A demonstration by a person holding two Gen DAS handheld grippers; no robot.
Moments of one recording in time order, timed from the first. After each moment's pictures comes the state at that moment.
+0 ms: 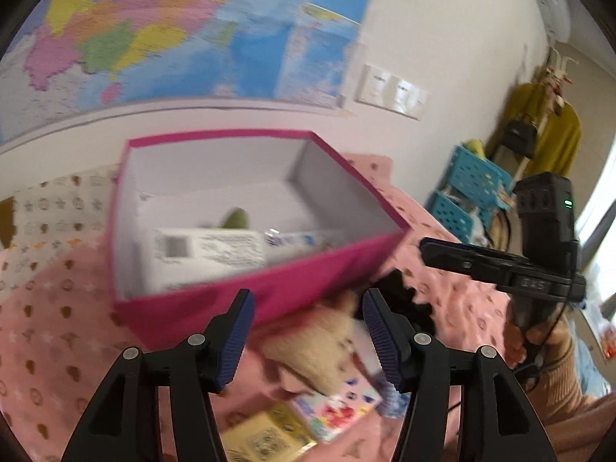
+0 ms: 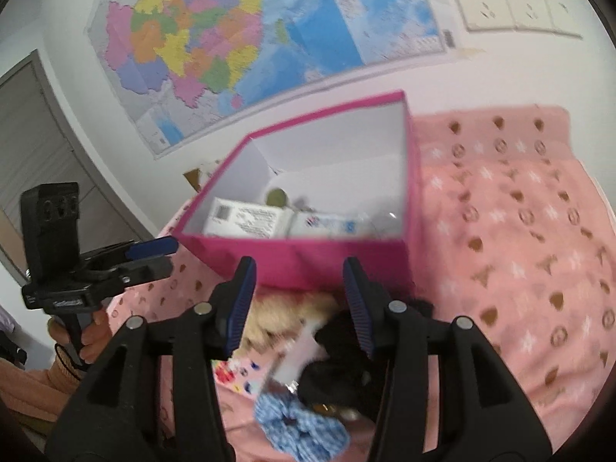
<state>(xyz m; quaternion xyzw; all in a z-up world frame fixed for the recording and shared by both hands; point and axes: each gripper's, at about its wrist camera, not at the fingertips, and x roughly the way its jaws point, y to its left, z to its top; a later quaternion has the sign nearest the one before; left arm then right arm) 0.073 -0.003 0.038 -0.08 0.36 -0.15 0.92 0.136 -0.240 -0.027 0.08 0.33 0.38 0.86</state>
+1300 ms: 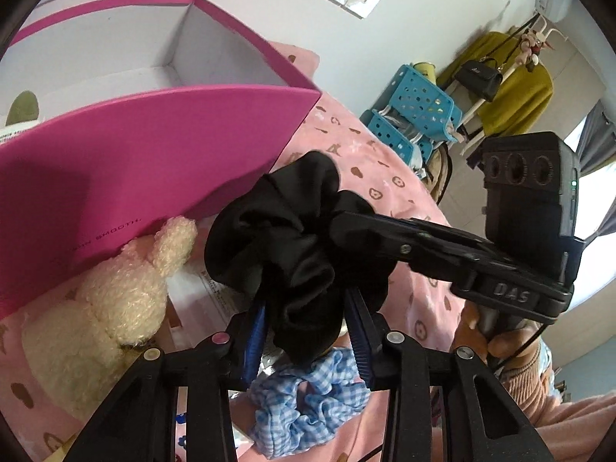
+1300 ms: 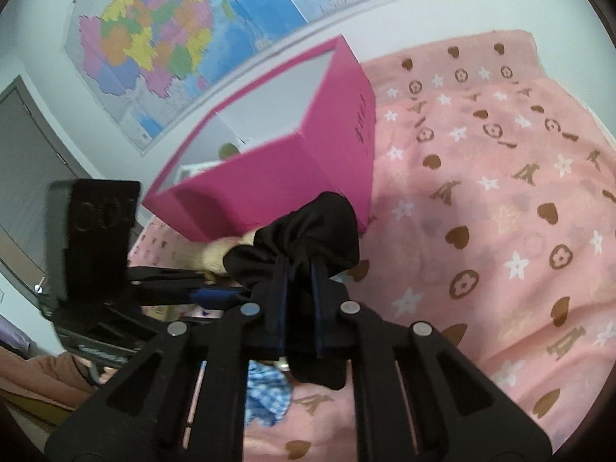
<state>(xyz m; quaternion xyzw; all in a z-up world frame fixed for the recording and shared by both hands) 0.124 -0.113 -0.045 -0.12 0.48 -0.29 0.82 0.136 -0.283 -0.077 0.13 0.35 0.39 0.84</state>
